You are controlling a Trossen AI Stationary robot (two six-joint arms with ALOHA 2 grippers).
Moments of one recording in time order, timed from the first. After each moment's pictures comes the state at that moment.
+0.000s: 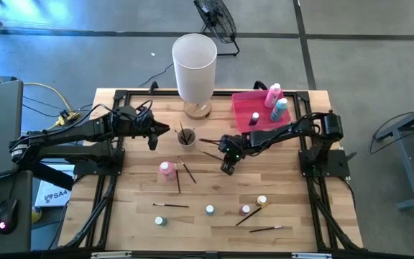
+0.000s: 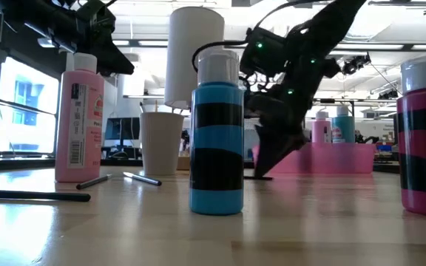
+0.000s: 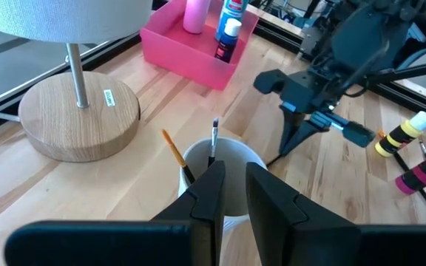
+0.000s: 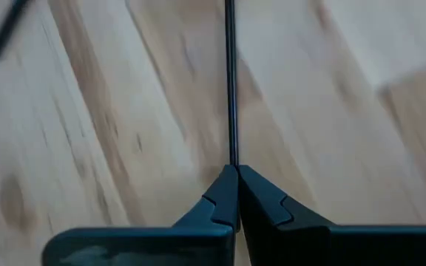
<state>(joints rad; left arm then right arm) 0.32 0.70 0.56 -0.24 0.02 -0.28 -0.06 1.83 0.97 -0.28 -0.03 0.42</state>
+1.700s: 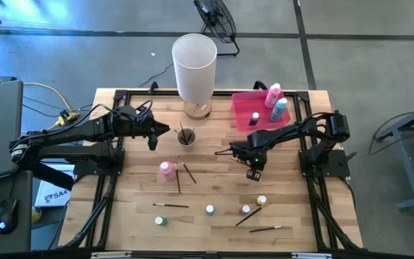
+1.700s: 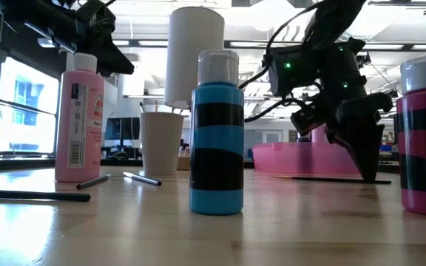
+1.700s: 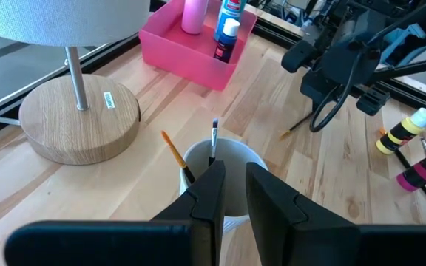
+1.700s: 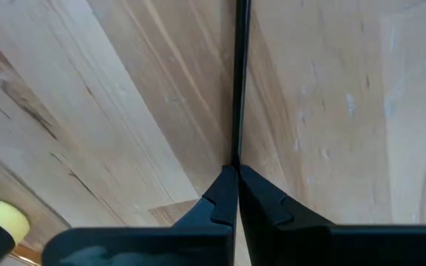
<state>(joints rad) 0.32 0.70 0.56 -0.24 0.02 -0.27 -0.04 1.77 0.97 -0.91 -0.16 0.34</state>
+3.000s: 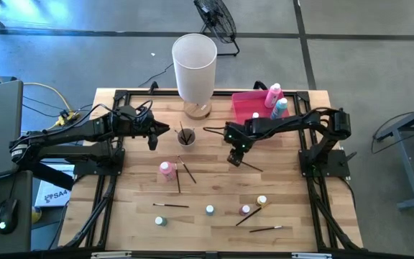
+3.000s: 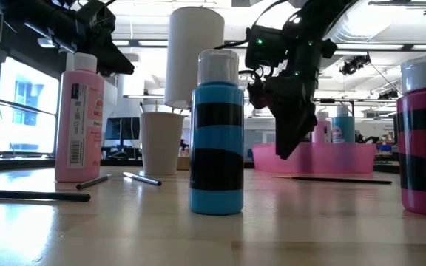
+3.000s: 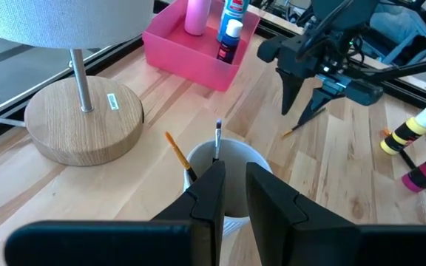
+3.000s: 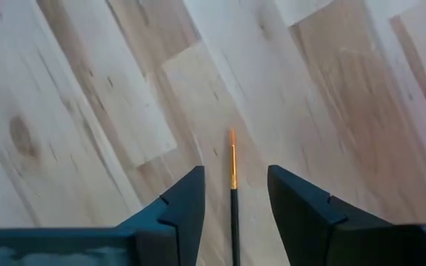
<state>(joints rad) 0.32 0.70 0.56 -0.24 0.01 -0.26 -0.16 1.73 1.06 -0.60 -0.15 0.38</state>
